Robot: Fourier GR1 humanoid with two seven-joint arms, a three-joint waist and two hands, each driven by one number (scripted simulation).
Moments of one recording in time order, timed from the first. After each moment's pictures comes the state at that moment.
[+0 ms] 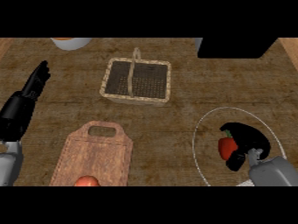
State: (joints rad) left arm -0.19 0.32 0.06 -1.53 -0.10 -0.06 -0.03; right arm -0.20 -0.38 0.35 -1.44 0.59 0.50 0.77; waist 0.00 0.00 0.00
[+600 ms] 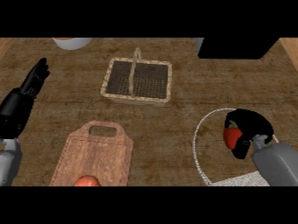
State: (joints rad) left arm -0.21 0.31 0.09 -1.55 -0.11 -0.10 -0.01; right arm -0.30 -0.40 0.31 -1.30 0.72 0.46 0.56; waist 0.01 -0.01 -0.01
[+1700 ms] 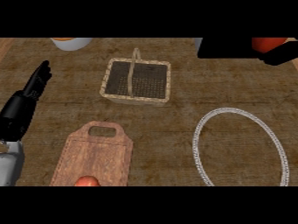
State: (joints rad) left arm -0.20 0.29 0.09 -1.56 -0.13 -0.09 -0.01; right arm -0.79 -0.51 -0.10 -1.24 0.56 0.18 0.20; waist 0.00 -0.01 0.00
